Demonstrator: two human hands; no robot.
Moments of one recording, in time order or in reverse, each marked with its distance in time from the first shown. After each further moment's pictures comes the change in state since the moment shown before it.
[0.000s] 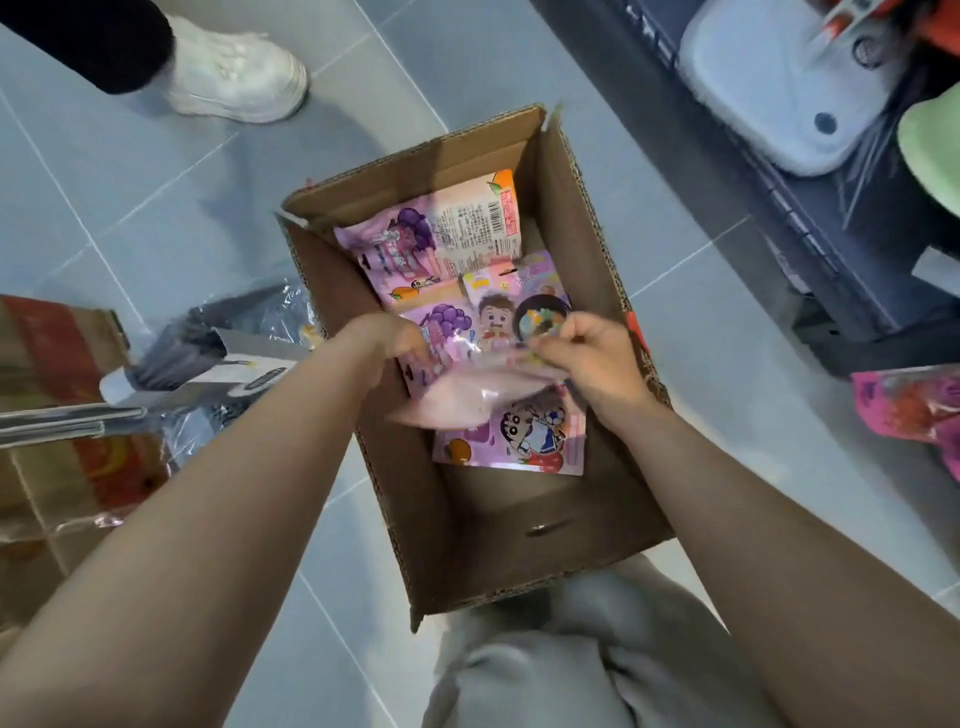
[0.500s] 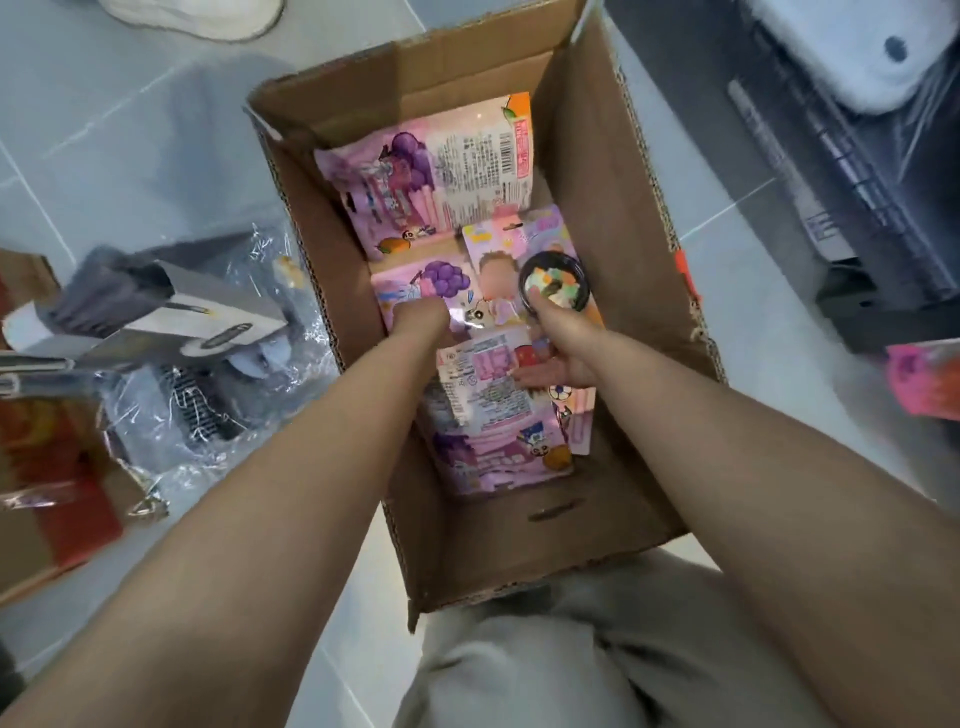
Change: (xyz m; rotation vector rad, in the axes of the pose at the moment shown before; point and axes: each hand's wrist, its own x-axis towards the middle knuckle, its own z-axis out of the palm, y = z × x) left_hand 0.048 -0.029 0.061 -0.430 0.014 0.099; right_hand 0.044 0.044 0.032 -0.021 -0.136 0.738
